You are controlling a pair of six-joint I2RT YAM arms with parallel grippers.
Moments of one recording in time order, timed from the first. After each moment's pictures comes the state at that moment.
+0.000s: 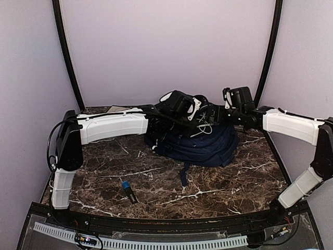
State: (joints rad) left arm -1.00 2.14 1.91 -0.36 -0.27 0.01; right arm 0.50 1.49 1.10 -0.19 0.12 0.40
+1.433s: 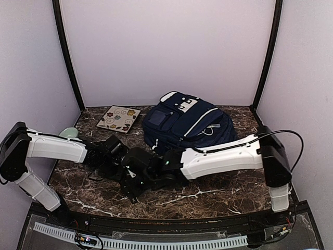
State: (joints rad) left arm -0.75 1.50 0.76 -0.53 -0.11 -0.55; right arm 1.35 2.04 1.59 -0.38 0.11 0.47
